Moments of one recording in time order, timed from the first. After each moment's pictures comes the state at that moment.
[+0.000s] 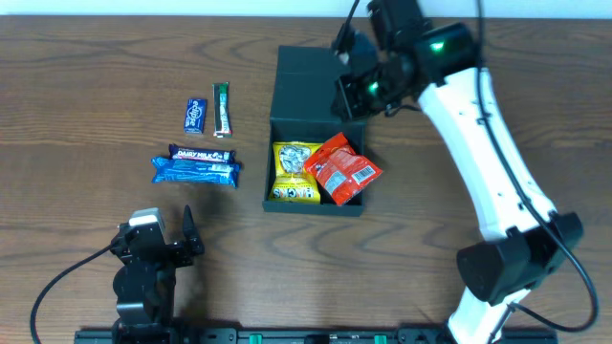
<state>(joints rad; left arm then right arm) 0.03 0.01 0.13 -0.45 -0.09 -0.10 0.39 1.92 1.99 -1.26 -0.42 0.11</state>
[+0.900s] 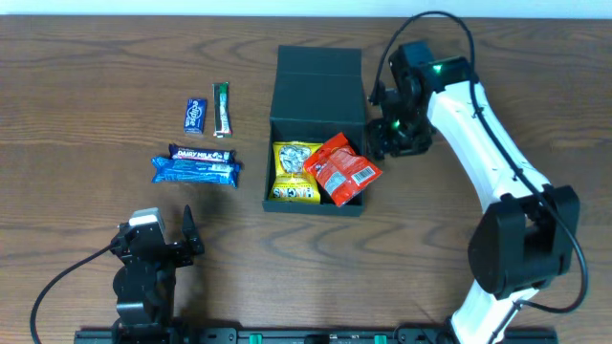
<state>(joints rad) 0.03 0.01 0.13 -0.46 -0.09 -0.10 0.26 1.92 1.63 -1.26 -0.24 0.03</state>
